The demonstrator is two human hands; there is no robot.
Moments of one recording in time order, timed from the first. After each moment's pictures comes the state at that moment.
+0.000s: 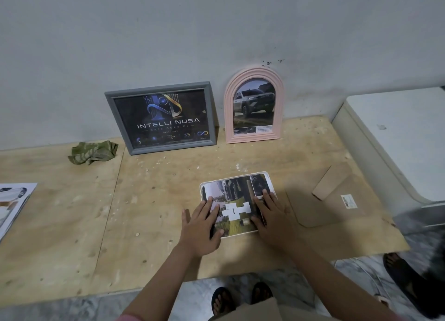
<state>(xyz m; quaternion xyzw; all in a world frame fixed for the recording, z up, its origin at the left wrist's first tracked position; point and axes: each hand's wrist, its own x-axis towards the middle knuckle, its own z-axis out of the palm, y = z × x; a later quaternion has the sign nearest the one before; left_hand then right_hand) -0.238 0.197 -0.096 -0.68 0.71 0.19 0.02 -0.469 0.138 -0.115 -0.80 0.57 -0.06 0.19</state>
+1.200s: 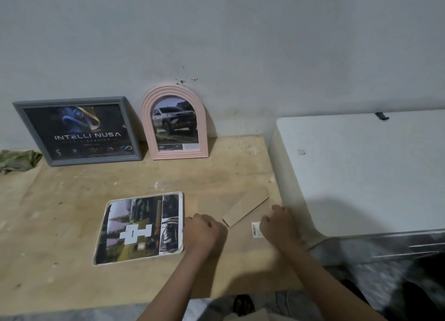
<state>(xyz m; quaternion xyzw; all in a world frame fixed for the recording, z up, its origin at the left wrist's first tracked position) -0.523 0.090 -0.066 -0.87 0.38 0.27 -0.14 -0.705 0.038 -0.076 -0.61 0.74 -0.11 0.27</state>
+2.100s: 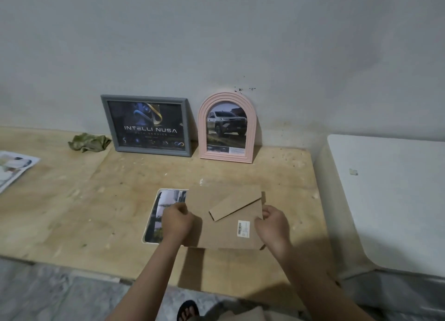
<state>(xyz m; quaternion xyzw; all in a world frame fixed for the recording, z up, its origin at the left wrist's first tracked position) -0.398 0.128 -0.050 -0.87 0.29 0.23 -0.31 -0.616 0.052 -0.057 -0.61 0.65 -0.19 0.42</state>
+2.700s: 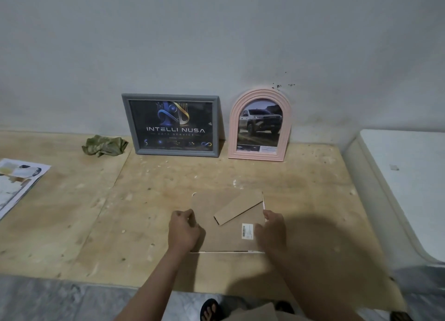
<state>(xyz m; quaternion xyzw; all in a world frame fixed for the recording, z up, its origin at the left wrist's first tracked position) -0.265 0.169 -0.083 -0.86 0.39 0.26 -0.22 -0.478 0.093 -0.092 -0.59 0.69 -0.19 0.38</state>
